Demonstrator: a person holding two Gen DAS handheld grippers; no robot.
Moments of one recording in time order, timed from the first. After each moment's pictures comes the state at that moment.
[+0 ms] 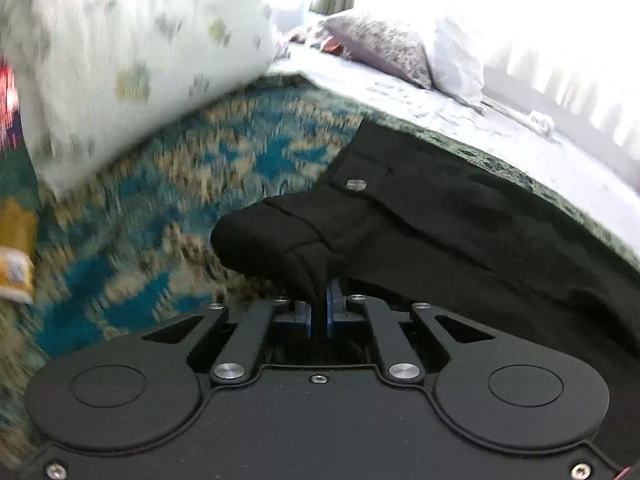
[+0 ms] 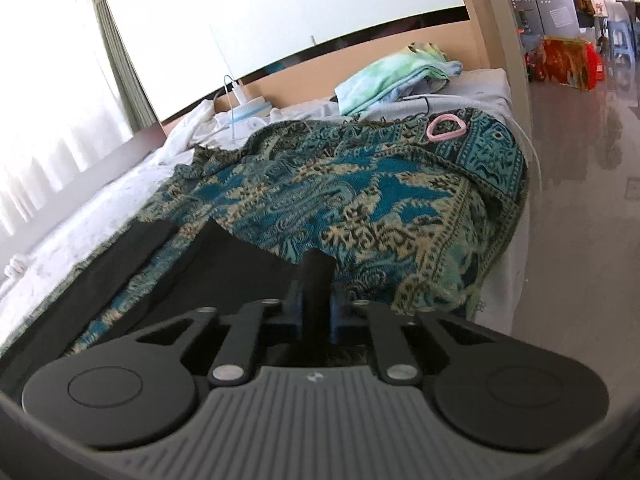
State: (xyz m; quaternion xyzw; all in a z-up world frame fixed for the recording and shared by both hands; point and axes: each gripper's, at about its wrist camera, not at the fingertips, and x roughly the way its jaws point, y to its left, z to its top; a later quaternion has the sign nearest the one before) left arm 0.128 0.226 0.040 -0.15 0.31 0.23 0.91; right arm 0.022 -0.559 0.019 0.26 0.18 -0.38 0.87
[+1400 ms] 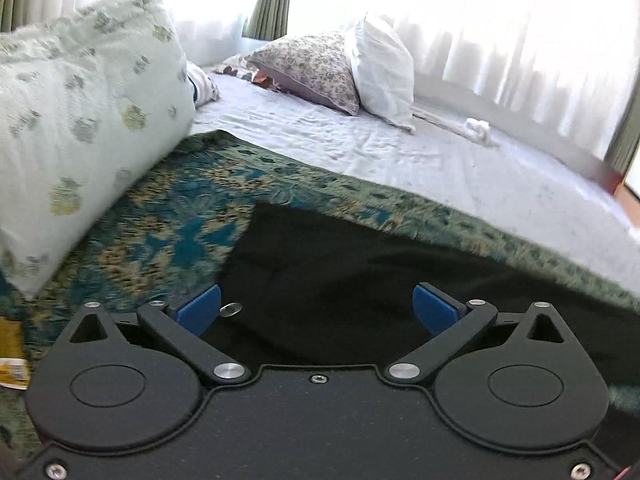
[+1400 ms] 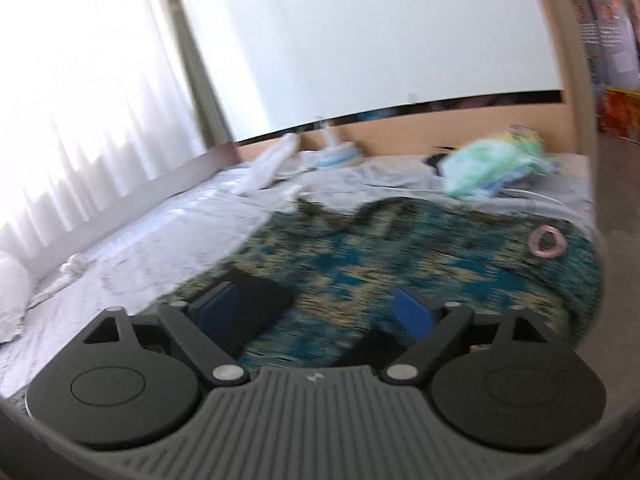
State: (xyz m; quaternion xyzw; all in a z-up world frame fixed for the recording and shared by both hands) left arm 0.170 0.190 0.141 -0.15 0.30 0.15 0.93; right arm 0.095 -0.519 0.132 0.22 0.16 -0.28 0.92
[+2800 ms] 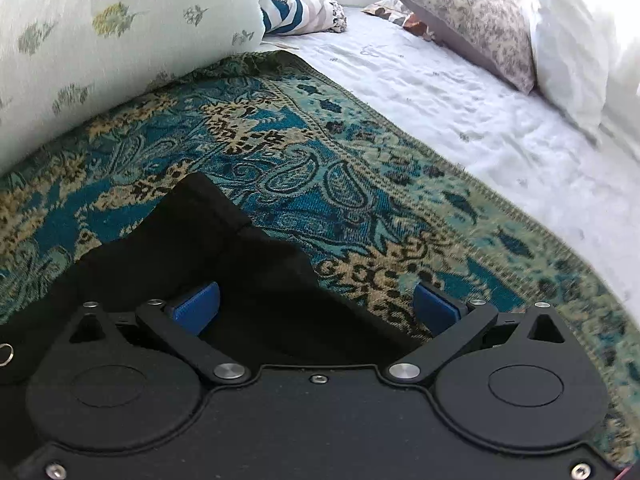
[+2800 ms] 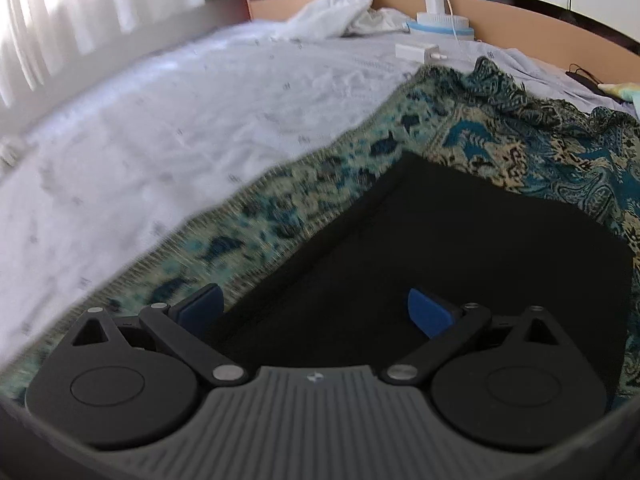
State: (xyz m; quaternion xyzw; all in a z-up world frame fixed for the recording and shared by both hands) left arm 0.445 0.200 0.007 -0.21 0.35 0.43 0.81; right arm 0.495 -0.443 -0.006 0.17 0.35 -0.34 0.85
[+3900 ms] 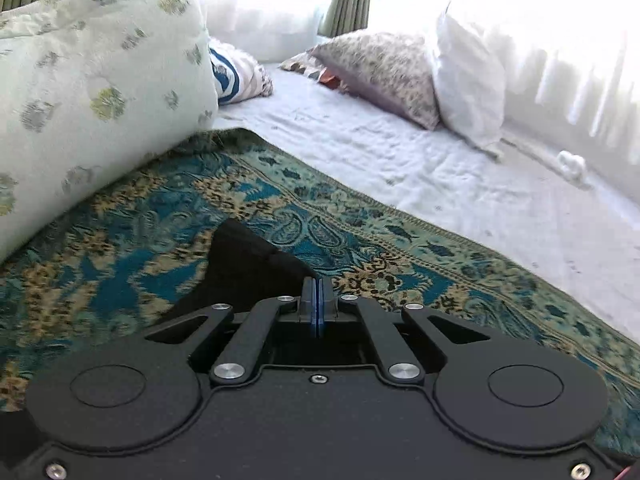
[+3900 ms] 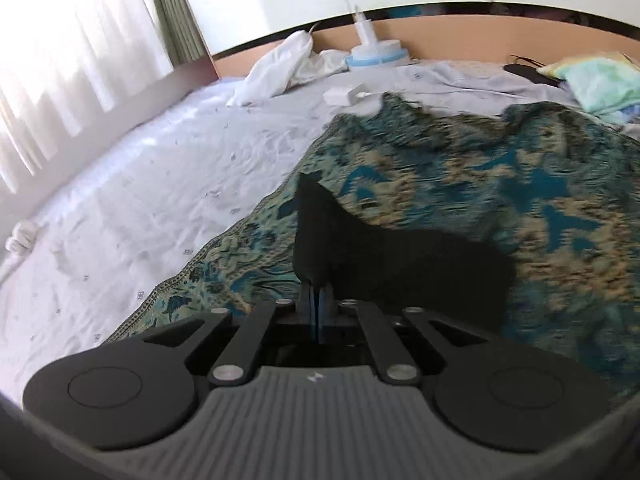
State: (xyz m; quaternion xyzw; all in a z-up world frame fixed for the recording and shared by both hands) left arm 0.330 0.196 0.082 -0.17 0.28 0.29 0.90; right arm 0.361 -0.503 0.056 0.27 0.27 -0.34 0.86
